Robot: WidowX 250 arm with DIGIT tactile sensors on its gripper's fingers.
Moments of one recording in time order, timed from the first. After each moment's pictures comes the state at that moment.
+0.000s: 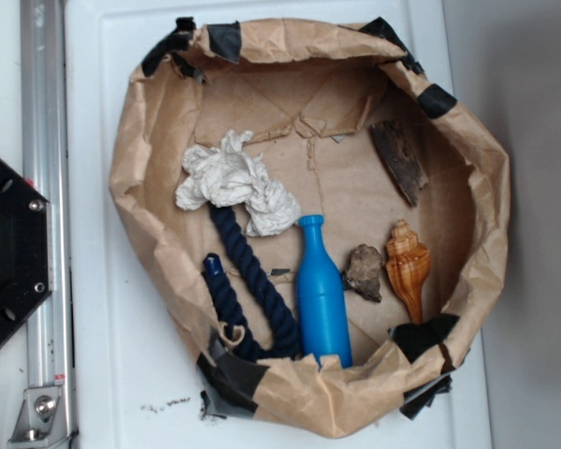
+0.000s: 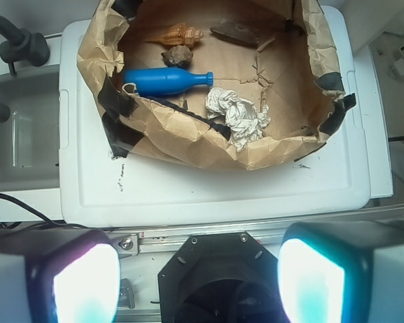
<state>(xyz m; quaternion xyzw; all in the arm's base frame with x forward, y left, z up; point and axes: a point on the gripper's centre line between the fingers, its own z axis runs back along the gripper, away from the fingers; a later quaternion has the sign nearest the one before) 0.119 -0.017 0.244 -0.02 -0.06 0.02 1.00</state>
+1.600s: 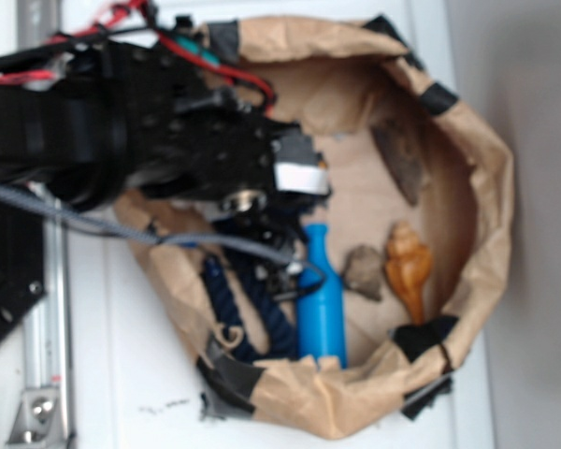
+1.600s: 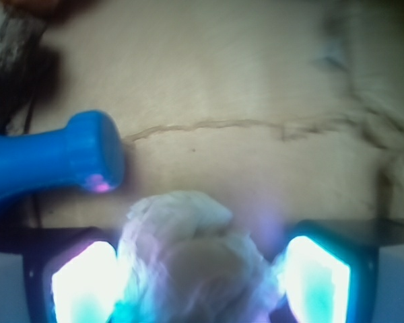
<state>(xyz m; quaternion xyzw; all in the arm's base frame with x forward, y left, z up) 0.248 0.016 0.011 -0.02 -0.06 0.05 1.00</state>
